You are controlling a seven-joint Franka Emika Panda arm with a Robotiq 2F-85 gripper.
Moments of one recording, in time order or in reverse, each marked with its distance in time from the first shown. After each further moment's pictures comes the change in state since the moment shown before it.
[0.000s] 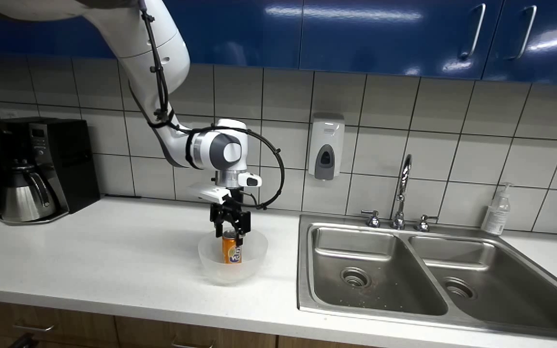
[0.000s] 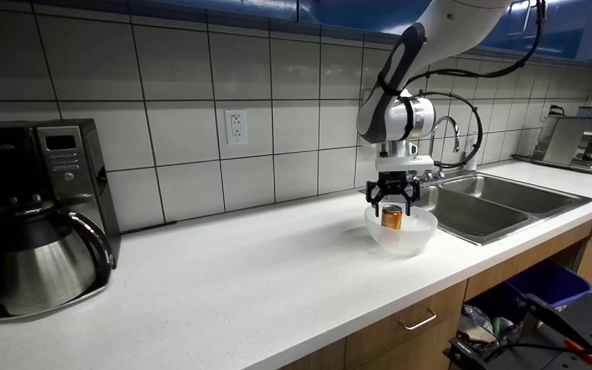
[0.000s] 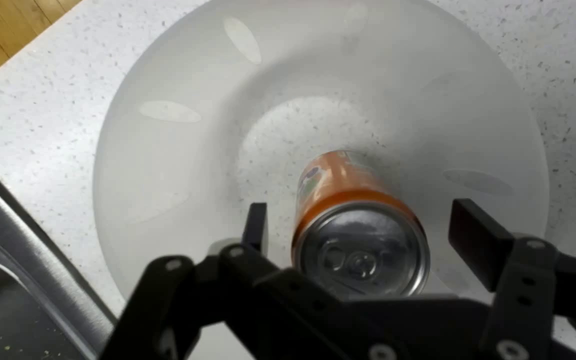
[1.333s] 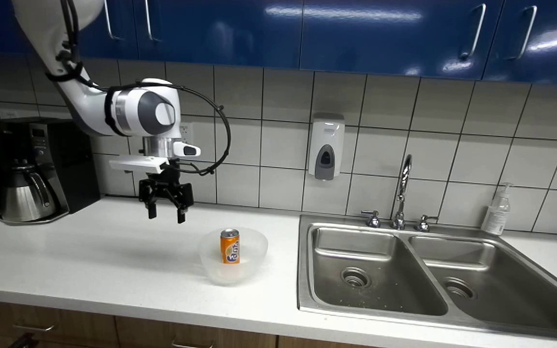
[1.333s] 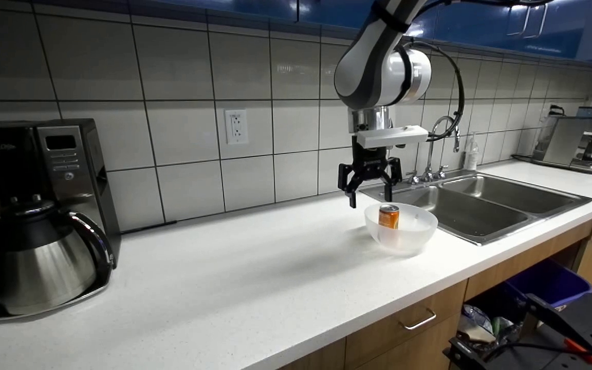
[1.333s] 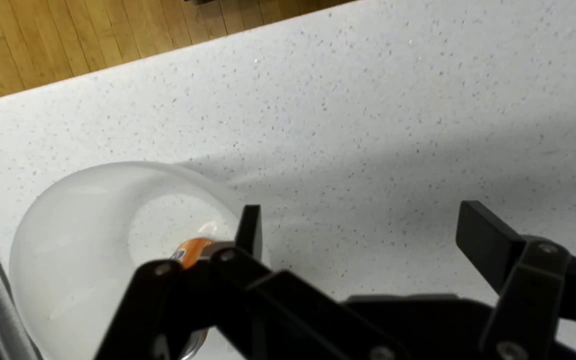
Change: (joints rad) arm 0.185 -0.392 0.070 -0.372 -0.102 -0.008 -0.027
